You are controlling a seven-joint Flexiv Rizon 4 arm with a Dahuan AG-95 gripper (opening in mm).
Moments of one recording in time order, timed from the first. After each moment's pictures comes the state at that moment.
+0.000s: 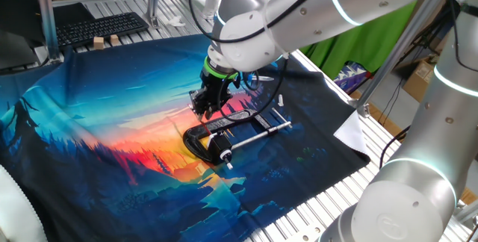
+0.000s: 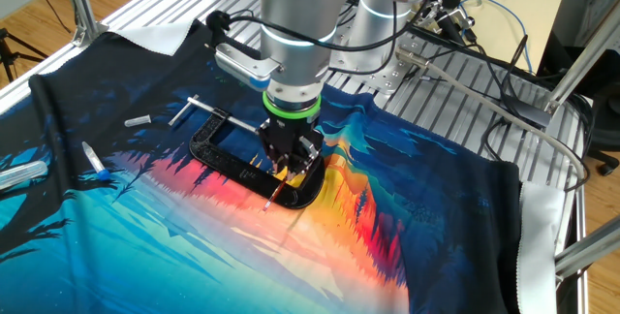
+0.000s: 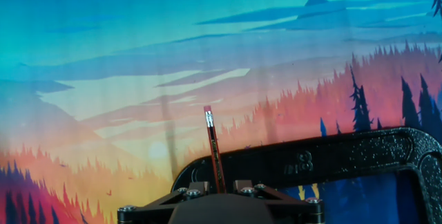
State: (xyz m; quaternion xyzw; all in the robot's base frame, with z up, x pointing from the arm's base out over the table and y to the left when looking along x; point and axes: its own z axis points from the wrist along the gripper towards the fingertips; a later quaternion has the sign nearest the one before) arm 0.510 0.035 0.068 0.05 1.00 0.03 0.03
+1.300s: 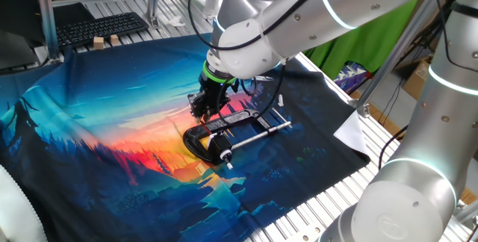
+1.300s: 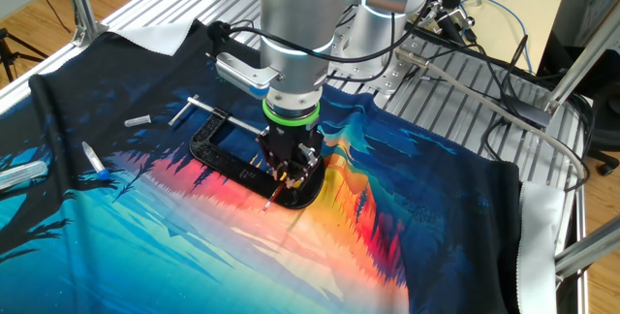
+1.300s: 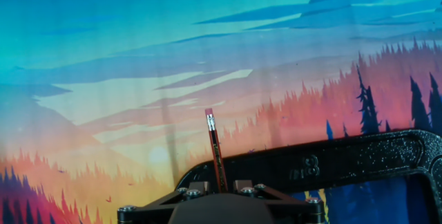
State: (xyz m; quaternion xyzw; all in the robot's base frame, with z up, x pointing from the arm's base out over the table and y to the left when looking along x) arm 0.511 0.037 0.057 0.05 1.00 0.04 0.04
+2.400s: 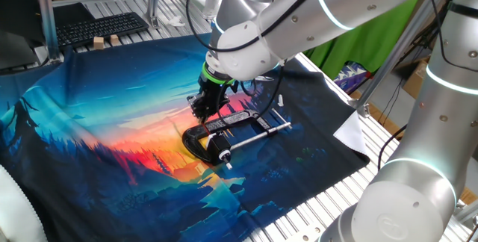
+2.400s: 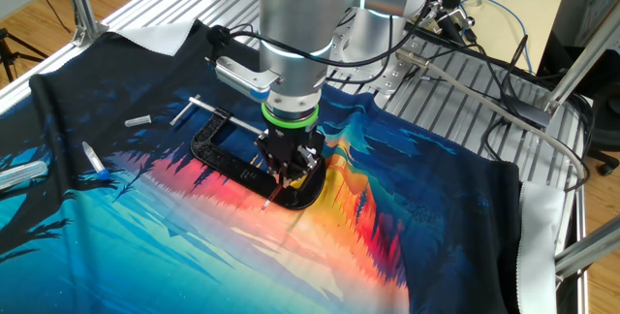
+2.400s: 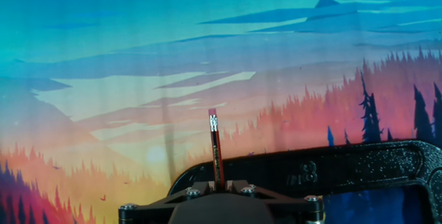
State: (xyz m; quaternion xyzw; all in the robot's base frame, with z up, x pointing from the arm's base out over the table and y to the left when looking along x) arm 0.514 0.035 0.051 0.04 1.00 0.03 0.04
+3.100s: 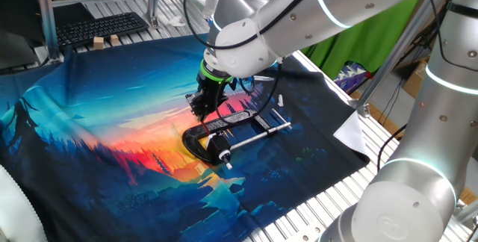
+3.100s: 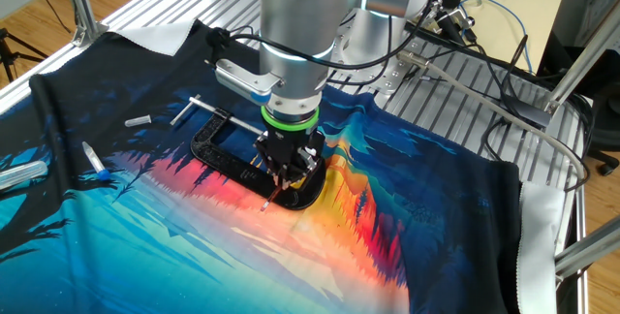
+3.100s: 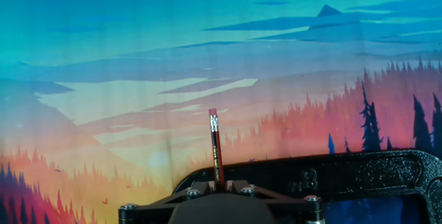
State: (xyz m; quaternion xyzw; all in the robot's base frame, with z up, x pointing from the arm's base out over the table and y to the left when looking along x) arm 0.519 0.037 0.056 0.03 1.00 0.03 0.04
